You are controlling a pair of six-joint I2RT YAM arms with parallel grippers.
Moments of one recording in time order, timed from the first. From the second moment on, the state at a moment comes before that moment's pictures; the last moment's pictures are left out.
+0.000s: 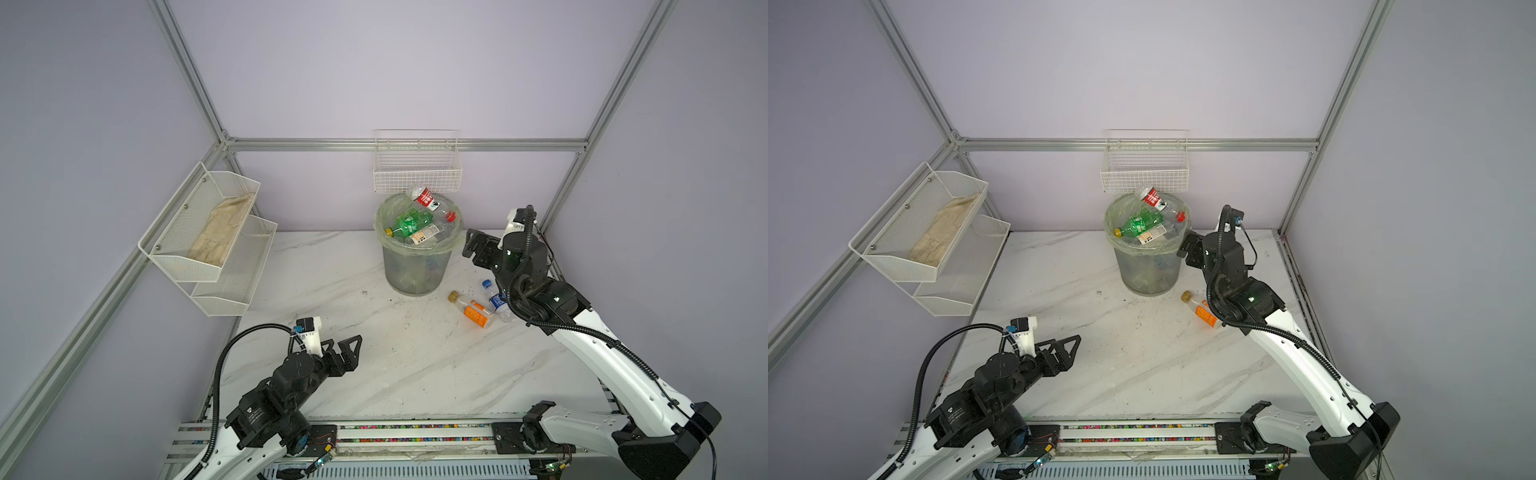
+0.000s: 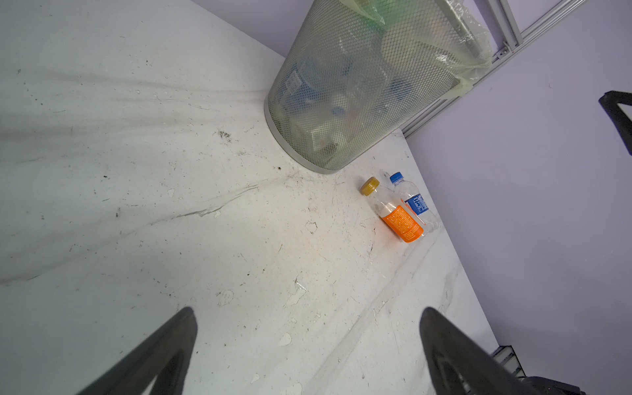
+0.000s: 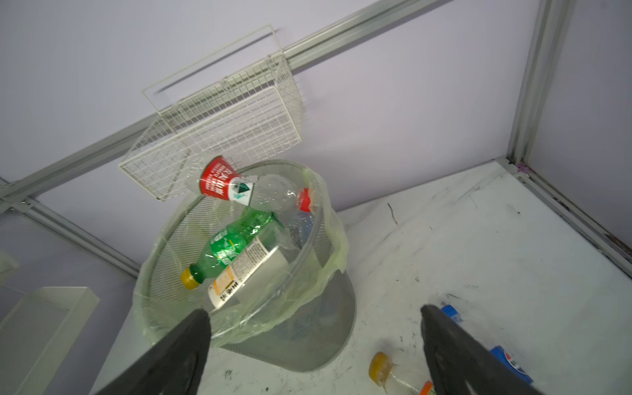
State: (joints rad) left arm -0.75 0.30 0.44 -0.53 -0.24 -0.78; right arm 0.56 1.18 1.29 -0.43 0.50 0.57
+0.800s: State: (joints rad) left arm -0.75 0.28 0.44 -0.53 -0.24 -0.79; right arm 0.30 1.40 1.02 -0.50 0.24 0.68
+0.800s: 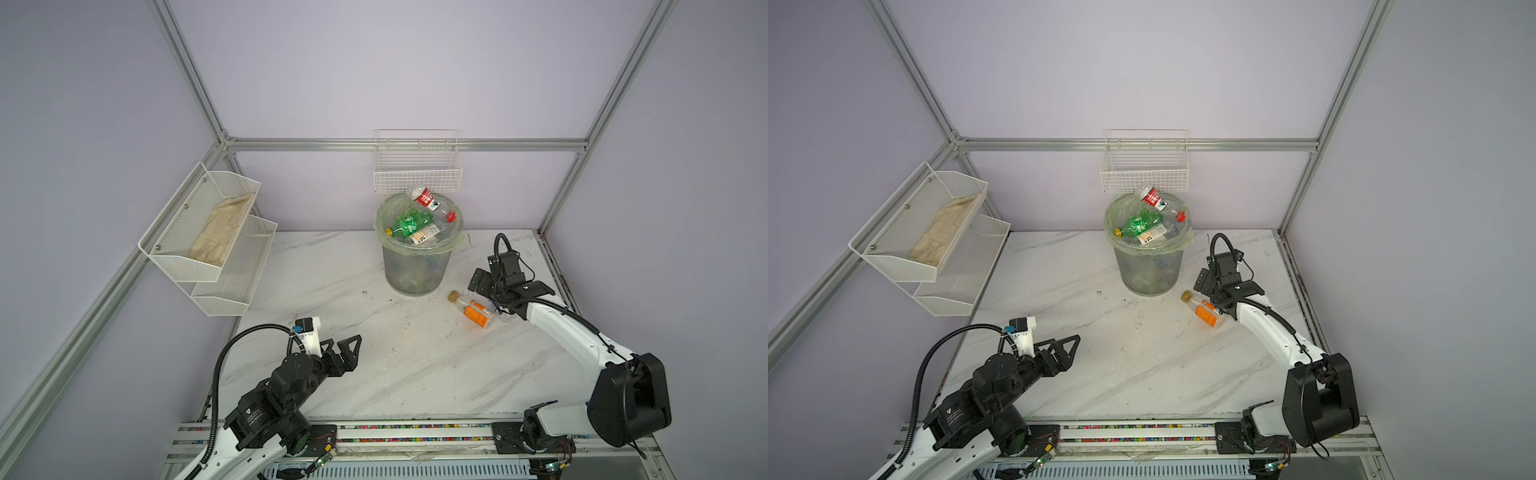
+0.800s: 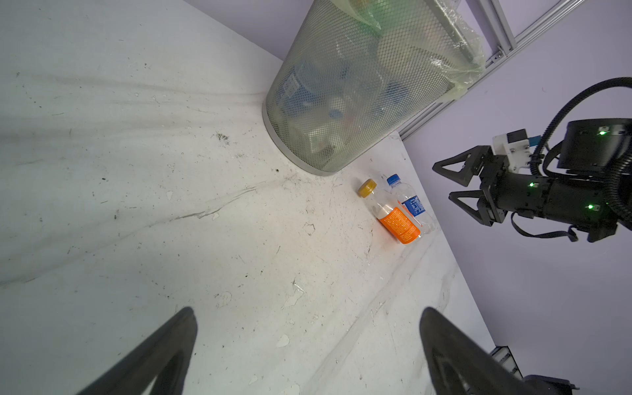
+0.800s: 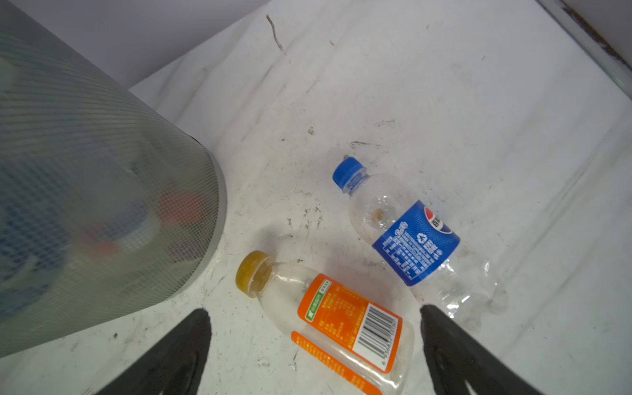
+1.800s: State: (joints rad) left arm -0.75 0.27 0.44 -0.54 -0.24 -0.79; right arm 0.20 1.46 0.82 -0.37 -0.05 0.70
